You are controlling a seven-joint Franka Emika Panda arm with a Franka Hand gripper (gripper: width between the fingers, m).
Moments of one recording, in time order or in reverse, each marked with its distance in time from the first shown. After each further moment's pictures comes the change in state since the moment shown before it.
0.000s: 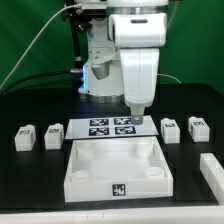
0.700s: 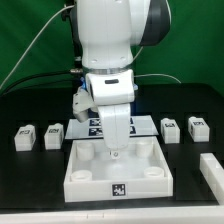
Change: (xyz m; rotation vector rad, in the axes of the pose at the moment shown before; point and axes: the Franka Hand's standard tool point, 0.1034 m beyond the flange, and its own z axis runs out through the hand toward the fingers) arm -0.017 -0.045 0.079 0.045 0.044 0.060
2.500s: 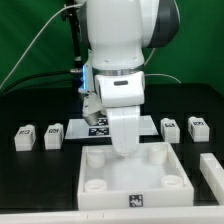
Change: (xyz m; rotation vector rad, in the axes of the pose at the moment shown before) arm 0.025 0.033 -0.001 -0.045 0.017 0.064
